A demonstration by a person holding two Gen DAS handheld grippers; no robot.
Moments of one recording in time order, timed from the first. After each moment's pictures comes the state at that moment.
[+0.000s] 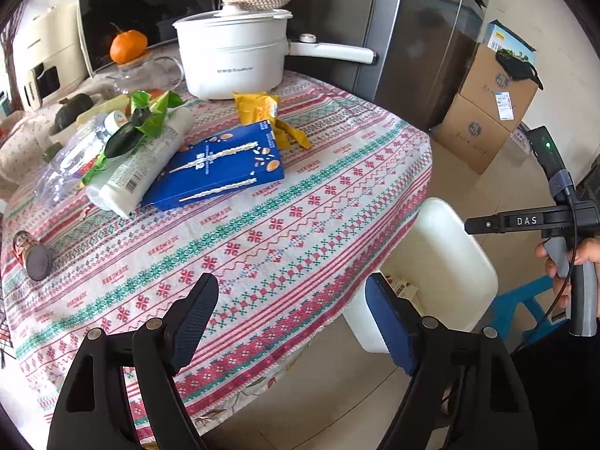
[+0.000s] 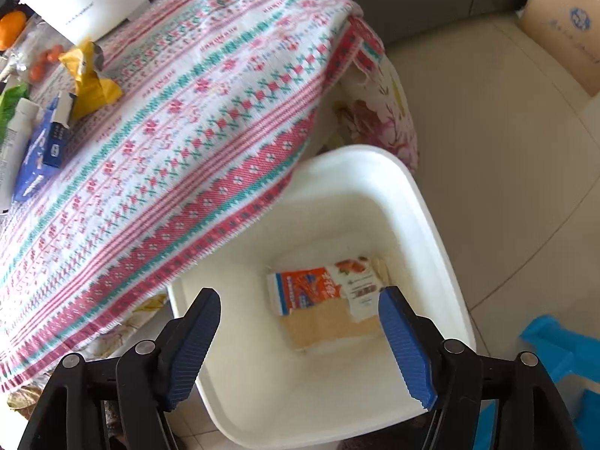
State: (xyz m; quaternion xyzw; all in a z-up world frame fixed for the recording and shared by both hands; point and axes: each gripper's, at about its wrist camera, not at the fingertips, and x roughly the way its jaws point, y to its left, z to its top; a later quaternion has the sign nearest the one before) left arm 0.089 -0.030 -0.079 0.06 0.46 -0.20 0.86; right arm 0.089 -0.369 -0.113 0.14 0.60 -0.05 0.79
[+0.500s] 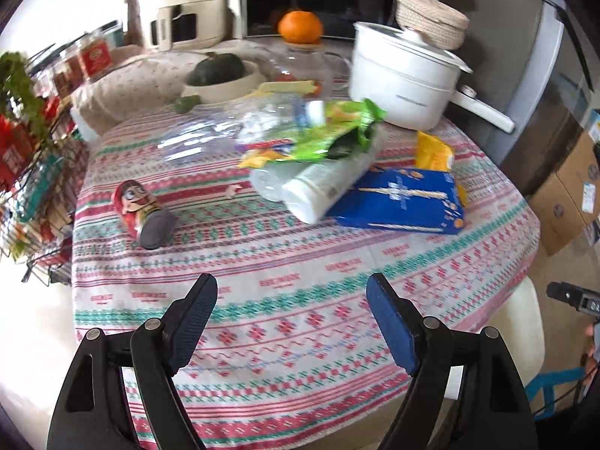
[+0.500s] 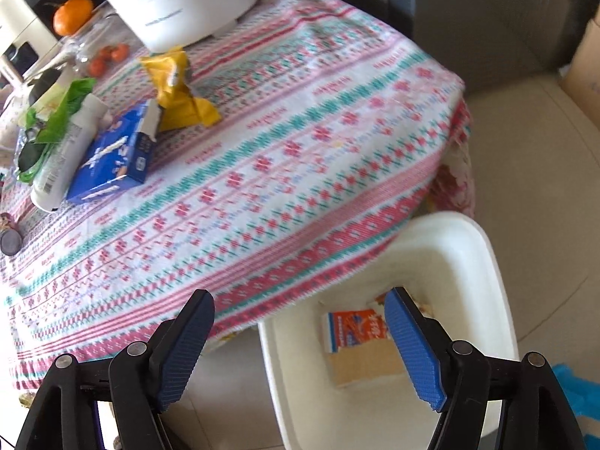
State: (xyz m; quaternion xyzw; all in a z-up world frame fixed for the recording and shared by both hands) left arm 0.145 0.114 -0.072 -0.03 0.46 0.01 0.88; right arm 0.120 -0.299 -0.082 0.10 0.56 0.01 0.83
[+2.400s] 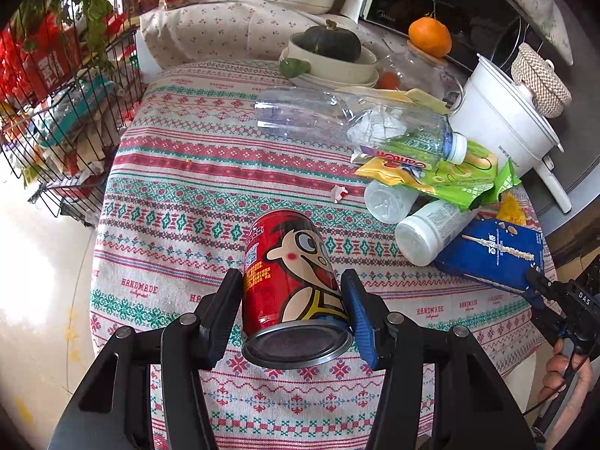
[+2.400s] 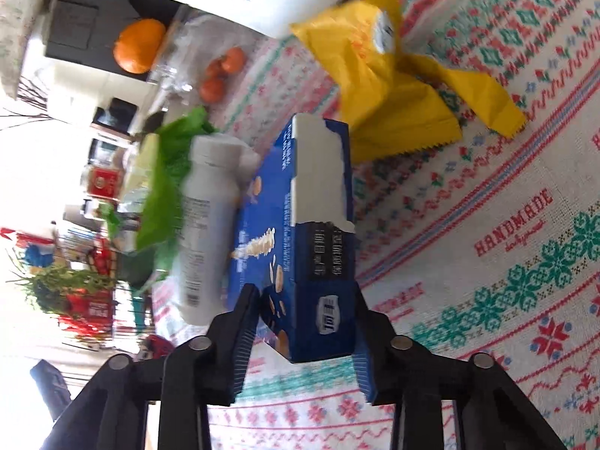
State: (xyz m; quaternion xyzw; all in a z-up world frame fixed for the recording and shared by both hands) left arm 0.179 0.205 -0.095 -0.14 0.50 0.09 0.85; right arm 0.262 -0.199 -0.156 0.37 0.51 0.21 0.74
